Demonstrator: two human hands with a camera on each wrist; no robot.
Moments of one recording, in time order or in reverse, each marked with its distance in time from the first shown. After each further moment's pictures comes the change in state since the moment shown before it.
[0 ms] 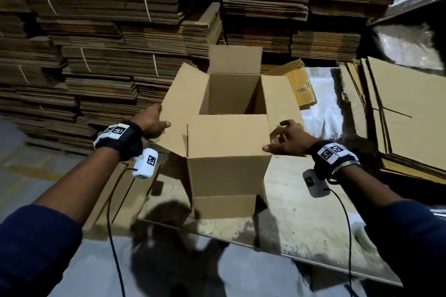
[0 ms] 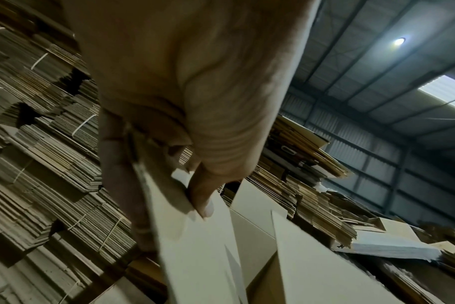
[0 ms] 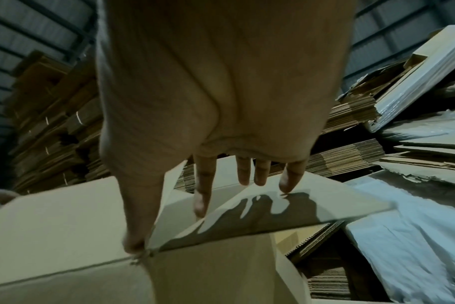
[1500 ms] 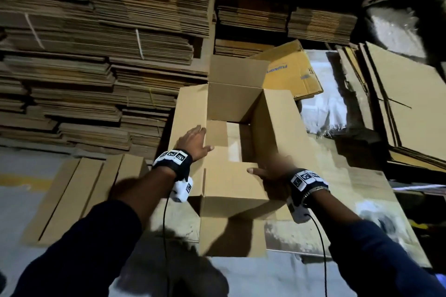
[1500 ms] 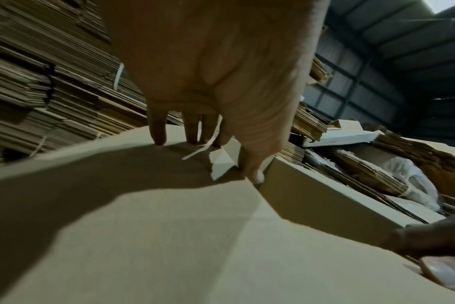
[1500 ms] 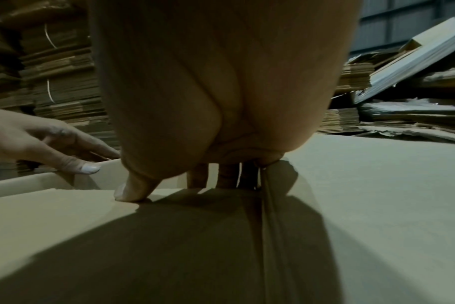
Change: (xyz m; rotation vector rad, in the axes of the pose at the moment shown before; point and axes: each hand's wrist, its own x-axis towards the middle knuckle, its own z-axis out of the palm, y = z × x) left_hand 0.106 -0.036 0.142 0.176 -0.200 0.345; right_hand 0.093 -0.063 0.156 -0.390 -0.249 0.179
